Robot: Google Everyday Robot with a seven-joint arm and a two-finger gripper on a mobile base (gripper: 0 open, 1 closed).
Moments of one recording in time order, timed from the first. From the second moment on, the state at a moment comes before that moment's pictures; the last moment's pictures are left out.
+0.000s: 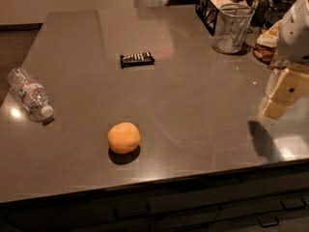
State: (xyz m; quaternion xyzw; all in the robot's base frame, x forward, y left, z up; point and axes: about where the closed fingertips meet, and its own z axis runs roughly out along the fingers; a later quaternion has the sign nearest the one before) arm 0.438 -0.214 0.985 -0.60 0.78 -0.04 0.17
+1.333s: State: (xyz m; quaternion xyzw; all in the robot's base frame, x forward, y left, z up) arm 0.447 -0.124 0.932 -0.67 0.72 0.03 0.19
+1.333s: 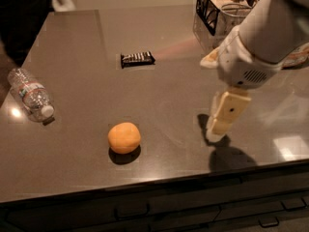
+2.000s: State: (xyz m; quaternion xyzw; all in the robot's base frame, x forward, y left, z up) arm 0.437 -0.050 0.903 -0.72 0.66 0.11 0.21
